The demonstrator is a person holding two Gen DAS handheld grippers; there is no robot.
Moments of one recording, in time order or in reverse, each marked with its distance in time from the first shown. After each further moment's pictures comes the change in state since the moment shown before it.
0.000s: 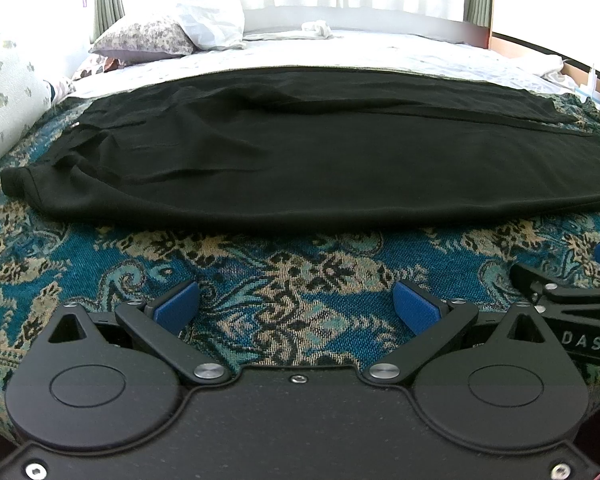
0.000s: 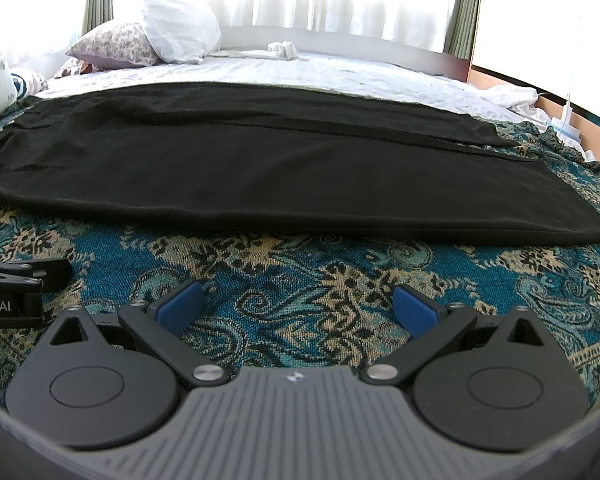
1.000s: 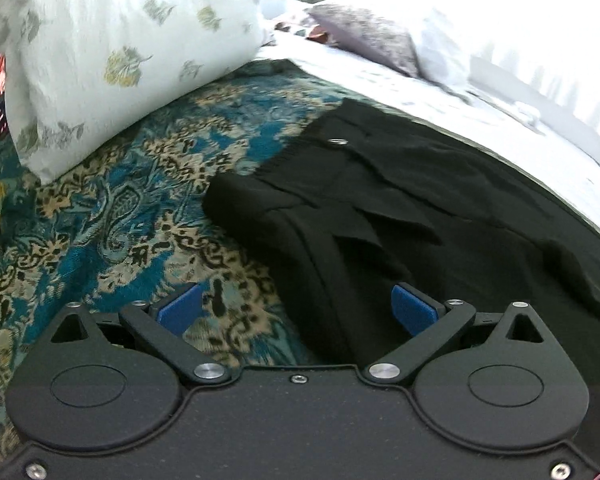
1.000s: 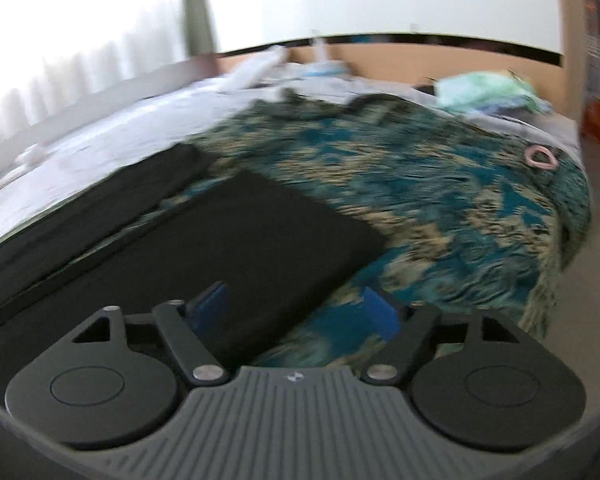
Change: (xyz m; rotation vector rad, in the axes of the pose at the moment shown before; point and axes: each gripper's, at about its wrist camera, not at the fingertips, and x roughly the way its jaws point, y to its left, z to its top) left arm 0.055 0.266 0.070 -0.543 0.006 0.285; right arm 0.047 -0.296 0.047 0.597 -0.009 -0.471
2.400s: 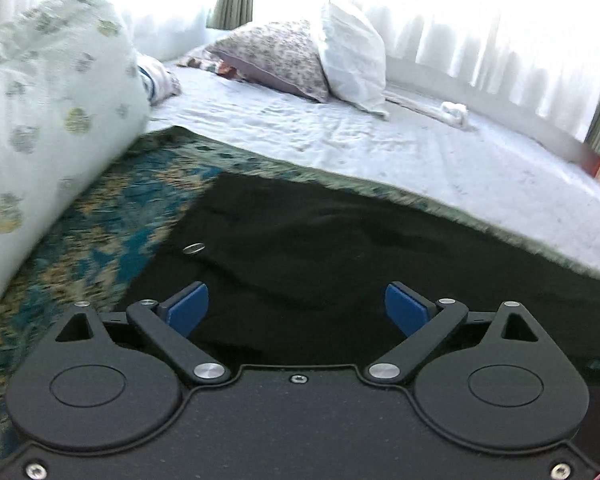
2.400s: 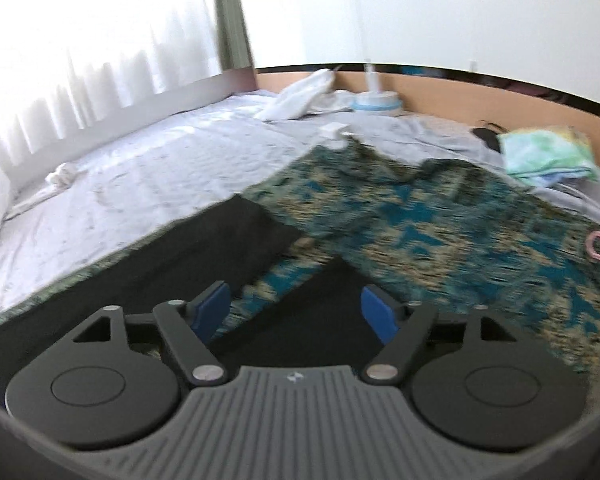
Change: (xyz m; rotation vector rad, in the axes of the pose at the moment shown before) left arm -0.025 -0.122 0.087 0.164 -0.012 -0.158; right arm -0.013 0.115 0.094 -0.062 -0.017 0.126
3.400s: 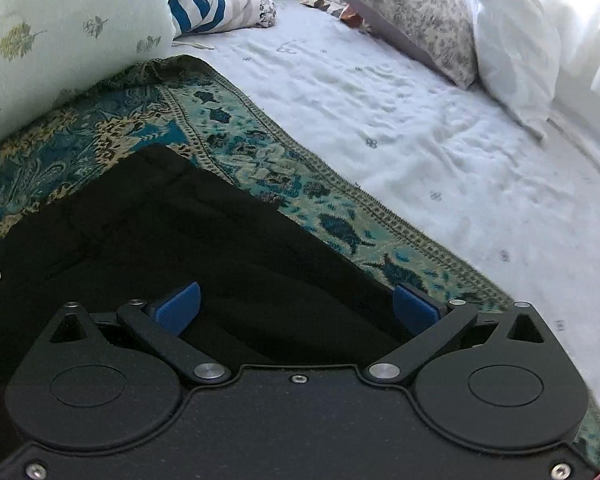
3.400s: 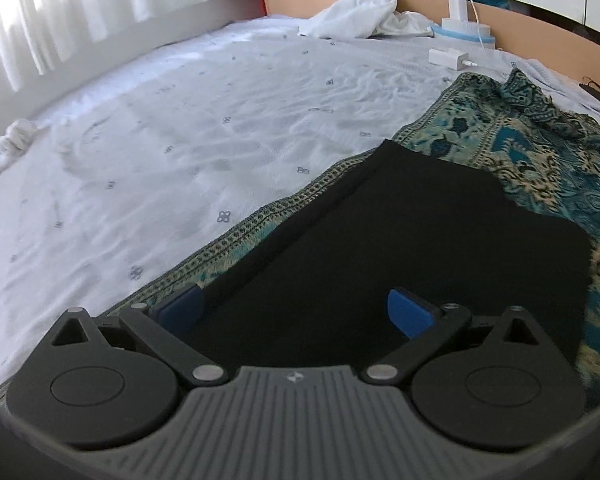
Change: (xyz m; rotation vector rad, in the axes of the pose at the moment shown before) left arm 0.294 -0.074 0.075 -0.362 0.102 0.444; right arm 0.287 0.200 0.017 0.036 0.161 -0.148
